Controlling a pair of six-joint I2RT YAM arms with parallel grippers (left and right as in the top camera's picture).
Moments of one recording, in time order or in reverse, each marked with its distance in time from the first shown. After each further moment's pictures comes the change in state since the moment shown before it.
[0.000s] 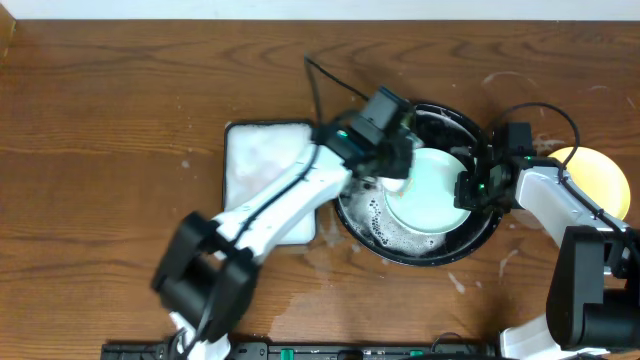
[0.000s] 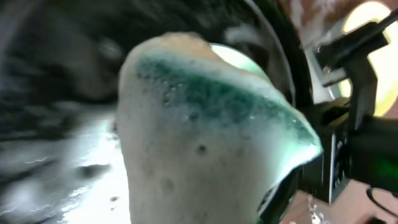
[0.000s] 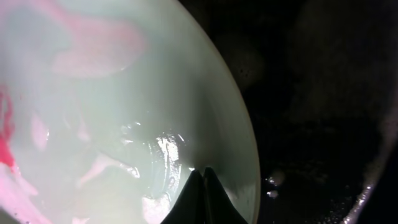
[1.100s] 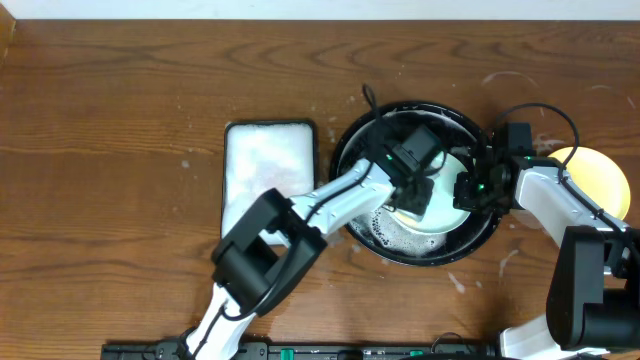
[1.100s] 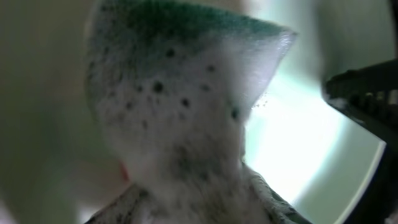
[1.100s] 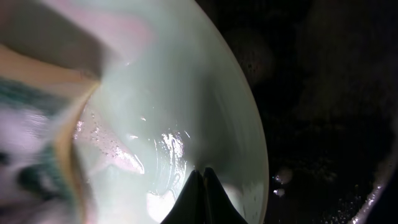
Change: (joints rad) left arm -0.121 0.245 0.033 0.011 -0.053 0.060; right arm 0.000 0.000 0.000 -0.010 -0.015 0.000
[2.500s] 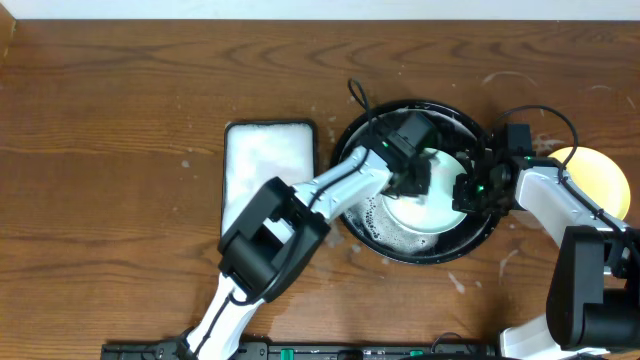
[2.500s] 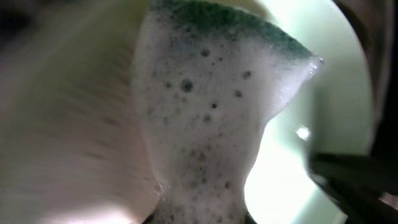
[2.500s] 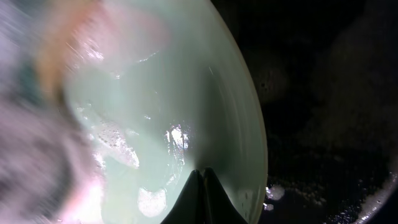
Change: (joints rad) left arm 0.044 0.062 0.071 0.033 0.068 -0.190; right arm 0.000 0.000 -0.001 -0.021 -0.024 0.000
